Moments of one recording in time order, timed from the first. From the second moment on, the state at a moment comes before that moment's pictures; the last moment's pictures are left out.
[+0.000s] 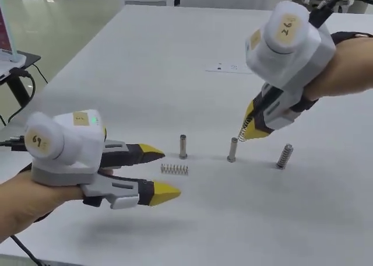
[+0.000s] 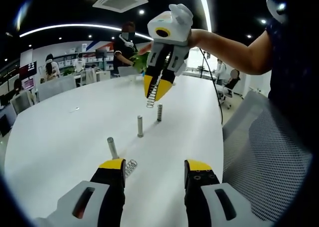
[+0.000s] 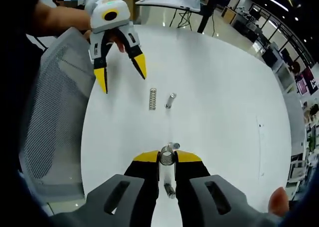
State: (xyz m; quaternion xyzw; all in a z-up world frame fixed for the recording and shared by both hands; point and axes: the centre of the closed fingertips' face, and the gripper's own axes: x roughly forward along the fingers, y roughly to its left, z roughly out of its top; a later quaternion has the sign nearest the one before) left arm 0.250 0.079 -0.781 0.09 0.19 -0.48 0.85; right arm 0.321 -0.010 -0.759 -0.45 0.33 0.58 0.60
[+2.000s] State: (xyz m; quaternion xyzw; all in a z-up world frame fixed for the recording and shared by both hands) left arm 0.250 0.081 -0.790 0.09 0.20 -0.48 0.85; right arm 0.335 -0.002 -0.829 -0.45 0.38 0.57 0.58
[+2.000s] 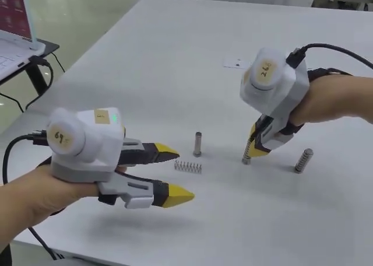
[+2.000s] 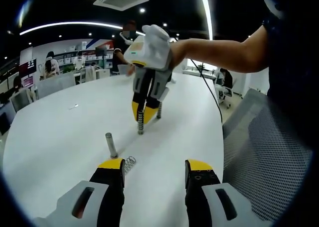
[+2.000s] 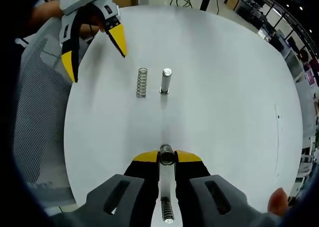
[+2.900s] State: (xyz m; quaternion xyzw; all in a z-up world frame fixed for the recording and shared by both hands) left arm 0.249 0.083 -0.794 0.09 0.21 -0.48 0.85; right arm 0.335 -0.008 -0.845 -0.43 0.40 0.56 0.58
